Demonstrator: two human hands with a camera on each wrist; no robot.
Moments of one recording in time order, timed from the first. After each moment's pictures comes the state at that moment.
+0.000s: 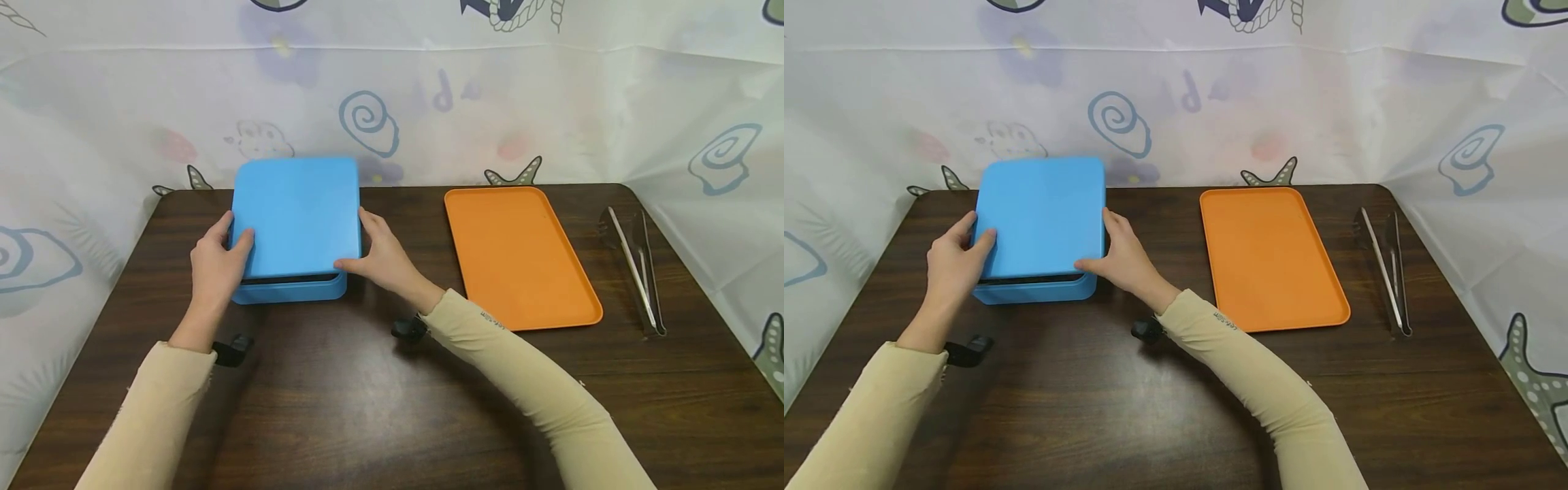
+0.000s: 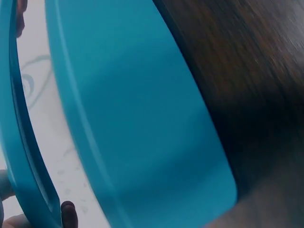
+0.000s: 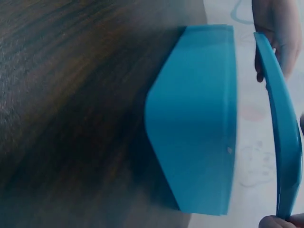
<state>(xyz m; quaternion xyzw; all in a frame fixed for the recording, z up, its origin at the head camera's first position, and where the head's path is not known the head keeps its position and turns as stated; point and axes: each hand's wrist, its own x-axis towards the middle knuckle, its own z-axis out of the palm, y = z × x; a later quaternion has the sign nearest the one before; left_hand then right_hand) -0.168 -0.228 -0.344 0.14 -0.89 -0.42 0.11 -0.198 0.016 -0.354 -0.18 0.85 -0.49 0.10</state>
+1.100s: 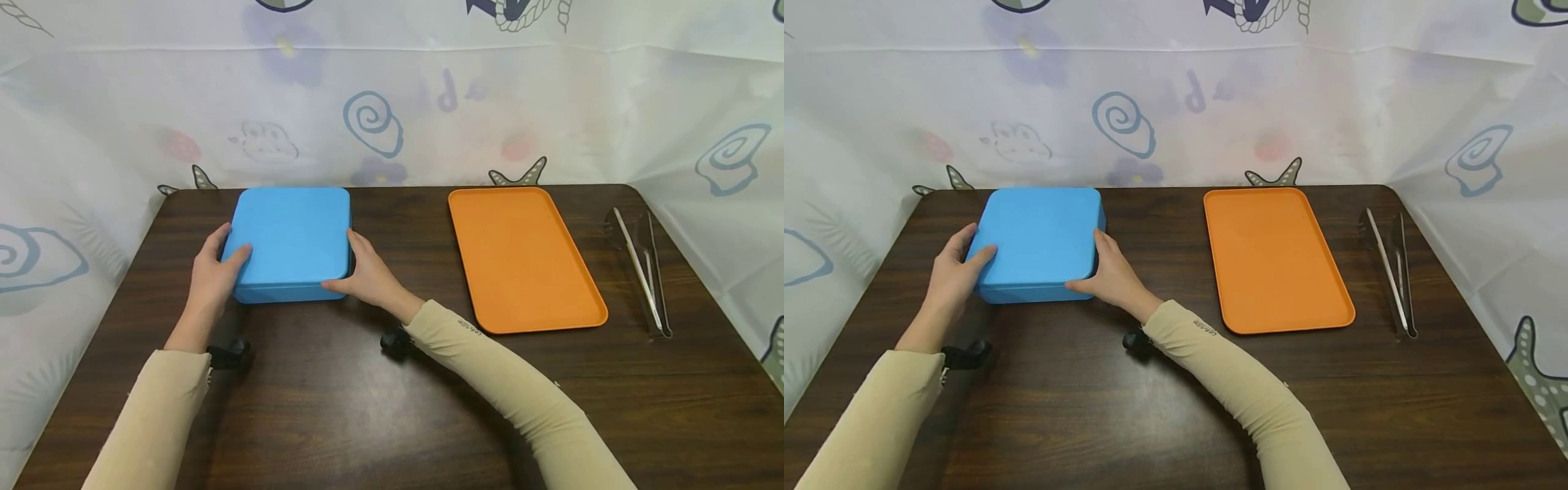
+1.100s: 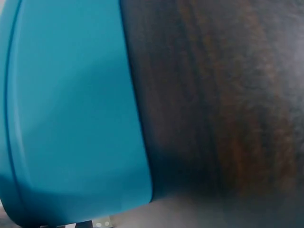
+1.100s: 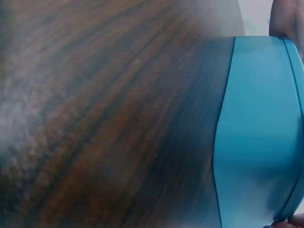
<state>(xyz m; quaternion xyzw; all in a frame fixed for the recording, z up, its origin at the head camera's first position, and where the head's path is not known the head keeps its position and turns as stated) -0.167 -0.259 -0.374 0.15 -0.85 -0.51 0.01 -0.197 -0.010 -0.391 -0.19 0.86 -0.45 0.16</state>
